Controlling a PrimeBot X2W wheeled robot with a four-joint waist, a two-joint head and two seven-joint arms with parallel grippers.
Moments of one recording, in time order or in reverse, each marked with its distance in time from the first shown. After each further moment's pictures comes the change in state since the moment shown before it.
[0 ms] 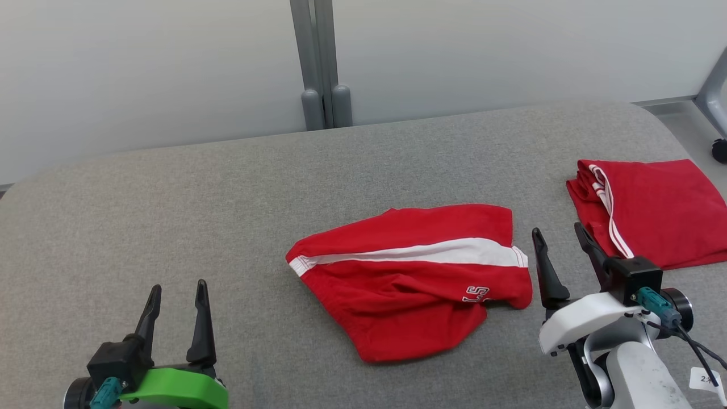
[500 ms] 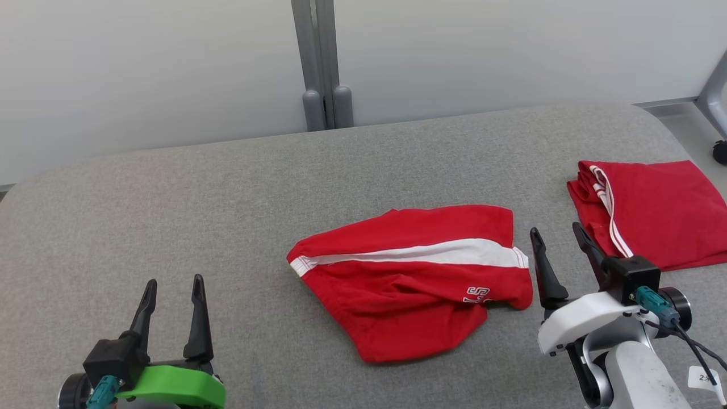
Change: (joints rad) left arm 0.001 0.022 -0.024 -0.029 -0.010 0.031 0.000; right arm -0.002 -0.001 0.005 -0.003 -0.002 0.000 0.006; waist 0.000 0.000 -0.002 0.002
